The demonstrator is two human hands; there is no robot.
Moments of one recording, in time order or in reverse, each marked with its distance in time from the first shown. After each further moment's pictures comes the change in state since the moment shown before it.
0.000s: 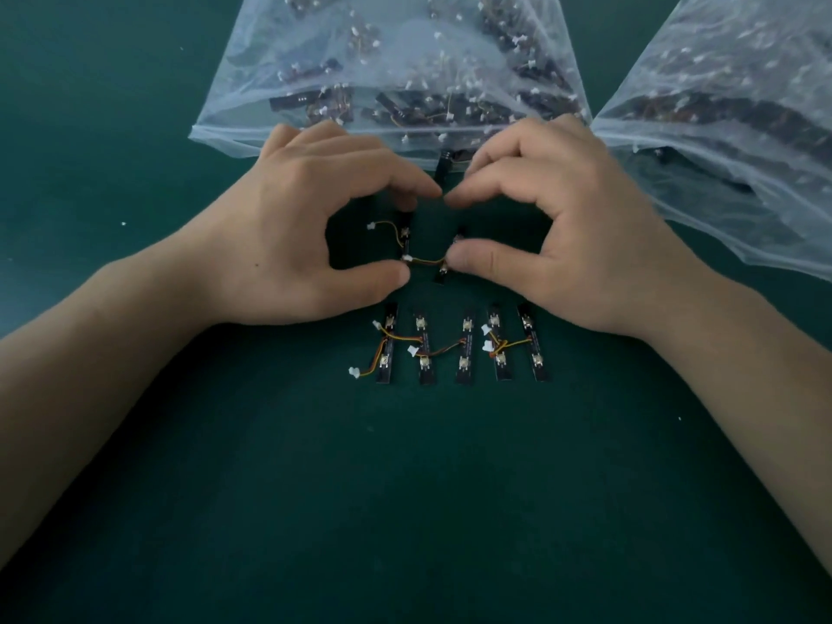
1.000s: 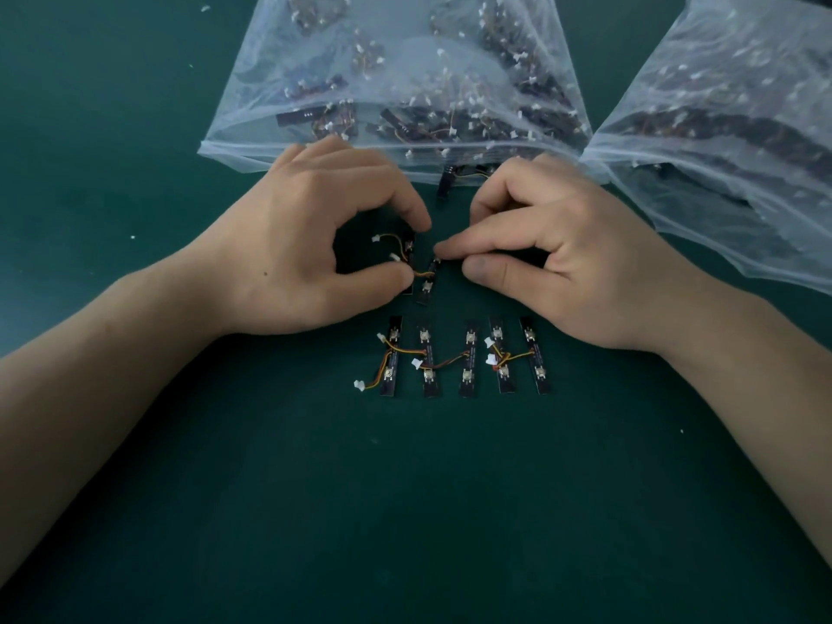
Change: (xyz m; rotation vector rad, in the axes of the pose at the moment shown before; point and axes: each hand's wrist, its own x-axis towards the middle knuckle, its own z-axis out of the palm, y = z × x) left_hand 0.001 0.003 0.000 -0.052 0.021 -0.006; right_hand -0.002 0.003 -0.003 0.014 -0.131 -0.085
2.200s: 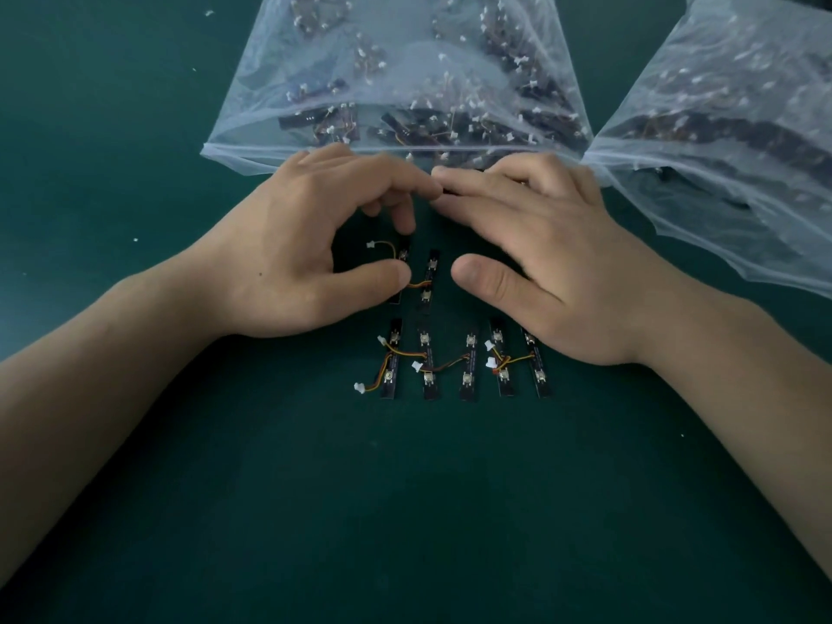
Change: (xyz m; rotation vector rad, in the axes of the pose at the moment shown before) left_hand 0.001 -0.003 -0.003 -0.068 -0.041 -0.020; right_hand 0.003 -0.006 0.004 -0.203 -0.071 0.024
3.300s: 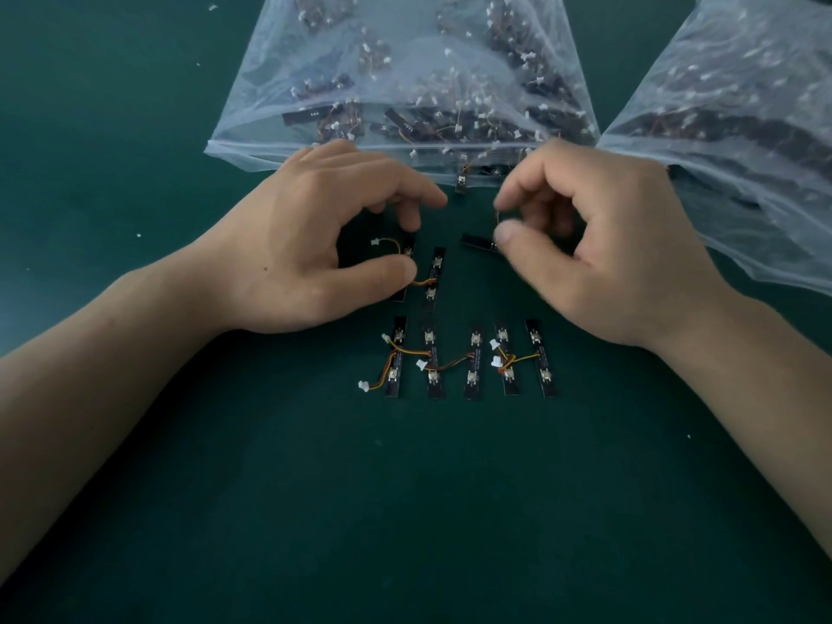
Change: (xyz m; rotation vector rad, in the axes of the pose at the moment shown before) left_hand 0.000 -0.002 0.002 0.033 0.002 0.001; right_hand -0.006 0.003 -0.004 0.223 0.317 0.120
